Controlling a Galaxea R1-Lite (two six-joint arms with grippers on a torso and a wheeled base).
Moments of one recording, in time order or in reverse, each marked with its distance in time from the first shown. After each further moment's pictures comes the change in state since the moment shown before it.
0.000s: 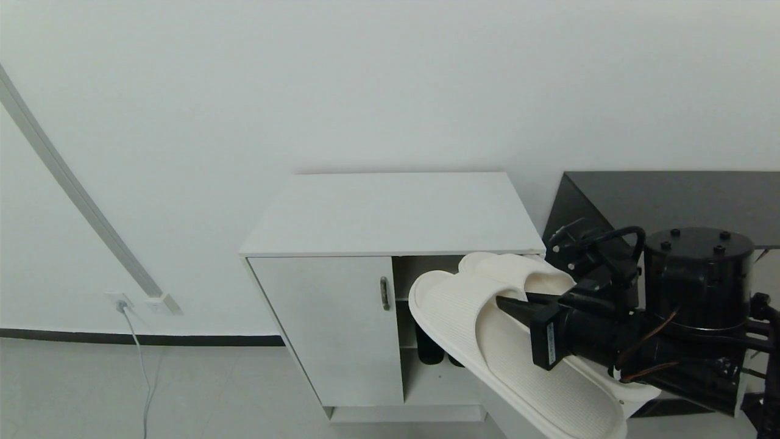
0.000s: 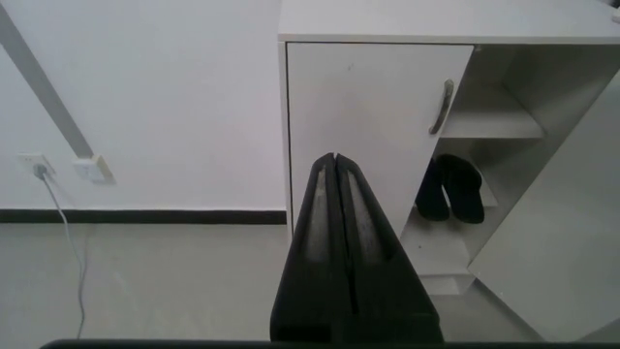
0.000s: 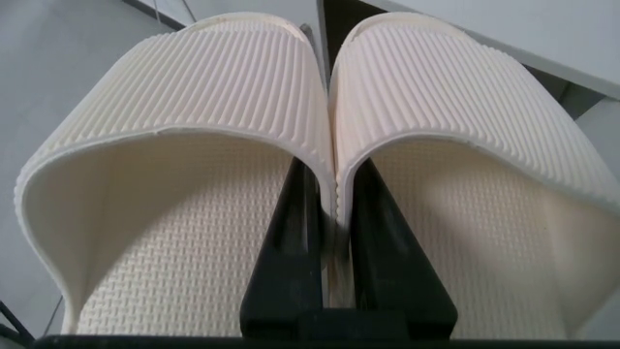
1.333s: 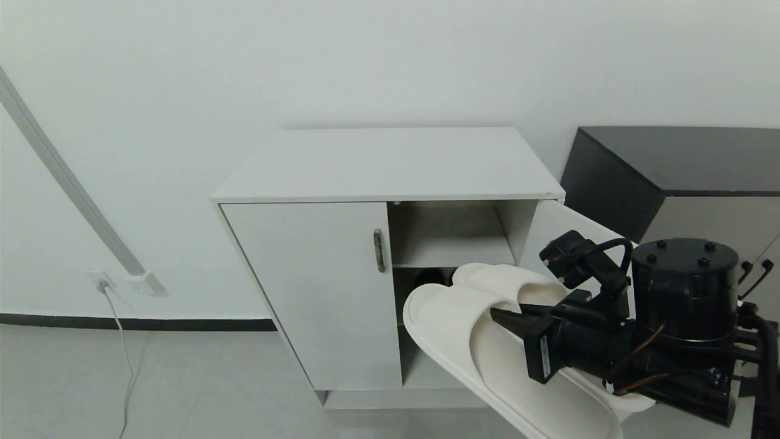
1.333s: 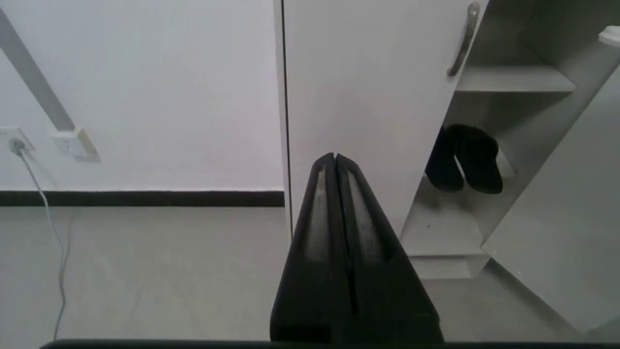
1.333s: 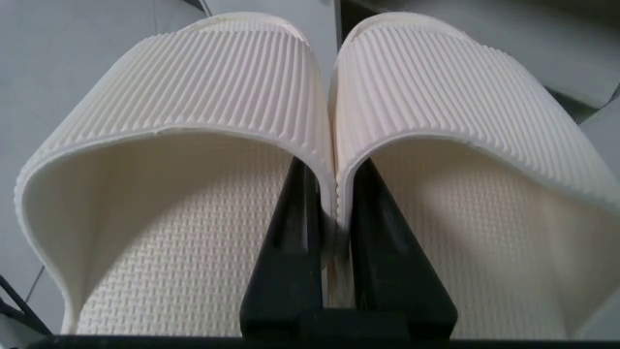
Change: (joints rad) left arm 0.000 0.000 0.000 0.000 0.000 0.000; right arm 0.022 0.018 0.014 -0.001 0.007 -0.002
